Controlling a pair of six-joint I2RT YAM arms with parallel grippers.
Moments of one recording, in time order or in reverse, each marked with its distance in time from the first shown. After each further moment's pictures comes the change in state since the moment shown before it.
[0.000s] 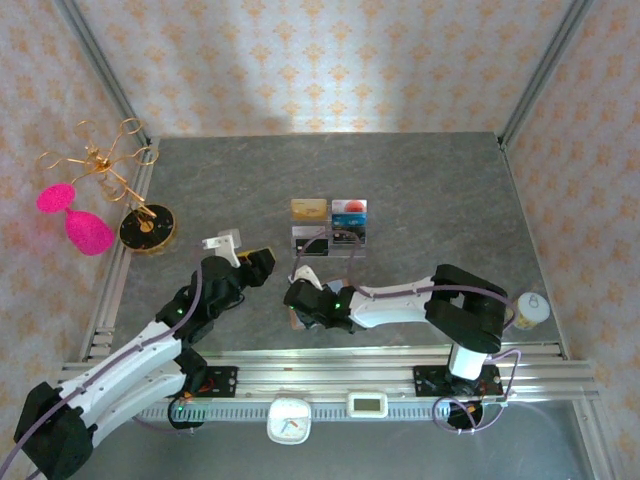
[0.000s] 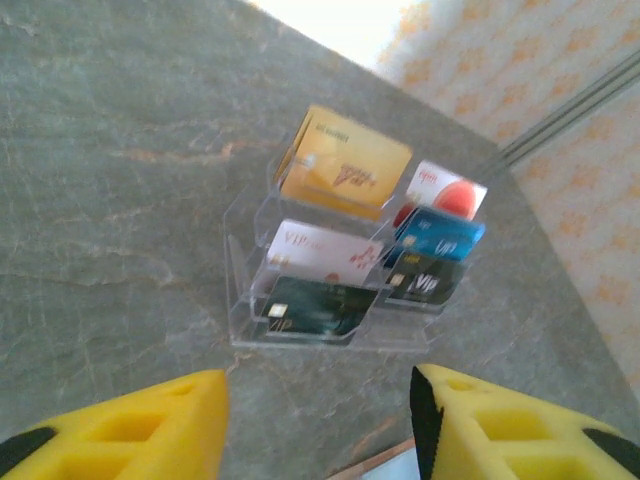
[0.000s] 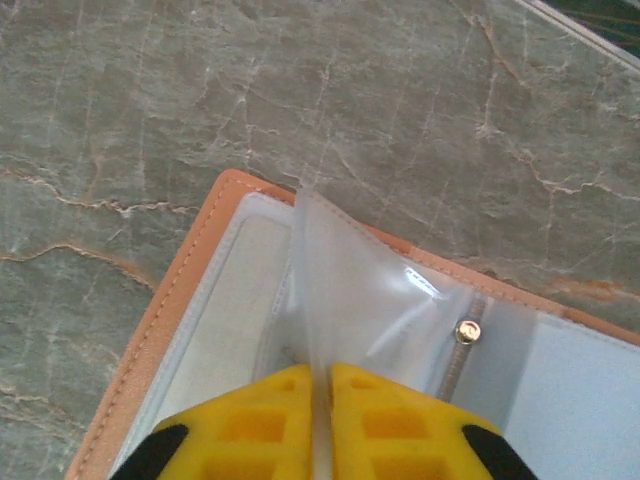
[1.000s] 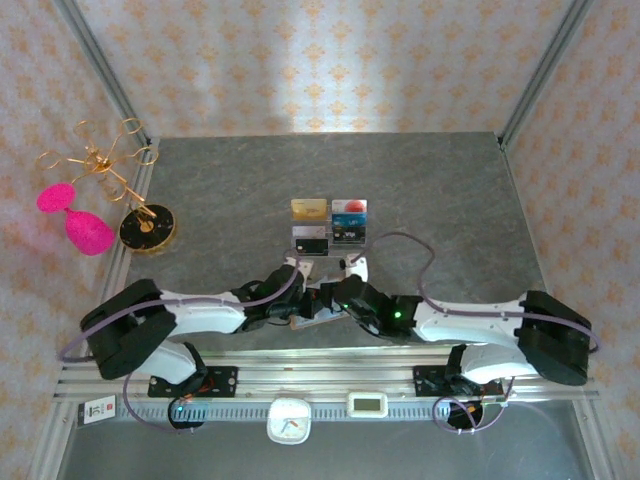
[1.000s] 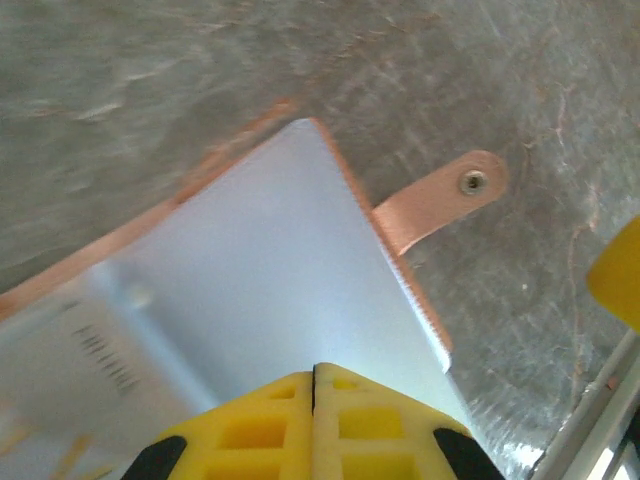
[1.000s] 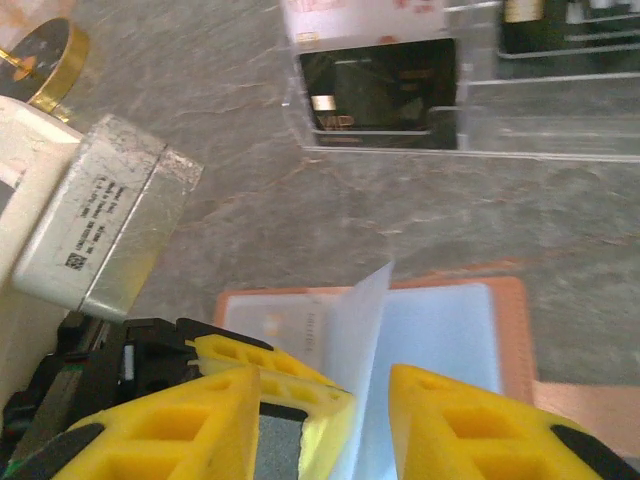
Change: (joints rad) left arm -0.320 0.712 0.152 0.216 0.245 -0.021; right arm -0.063 -0.498 -0.354 0.196 0.053 0.342
